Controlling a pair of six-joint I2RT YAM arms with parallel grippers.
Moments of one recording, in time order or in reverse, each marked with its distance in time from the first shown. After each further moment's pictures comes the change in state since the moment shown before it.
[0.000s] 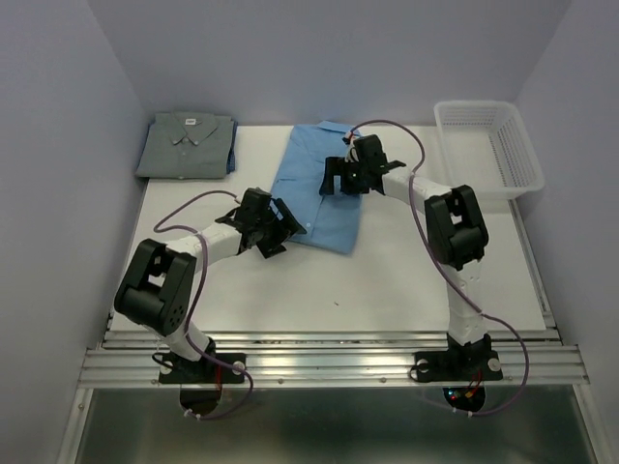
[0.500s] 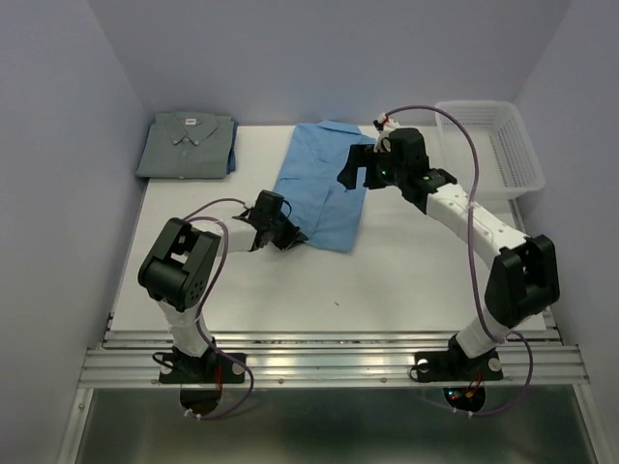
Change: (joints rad) left arm -0.035 0.212 0.047 0.148 -0.023 -0.174; right arm 0.008 -0.558 -0.315 0.011 0.074 -0.014
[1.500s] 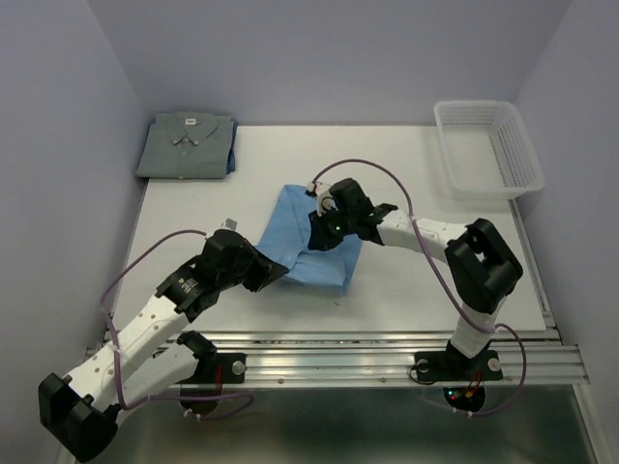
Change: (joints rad) left arm -0.156 -0.986 -0.250 -0.544 -0.043 -0.146; right arm 0.264 0.129 -0.180 0.063 -0.196 -0.154
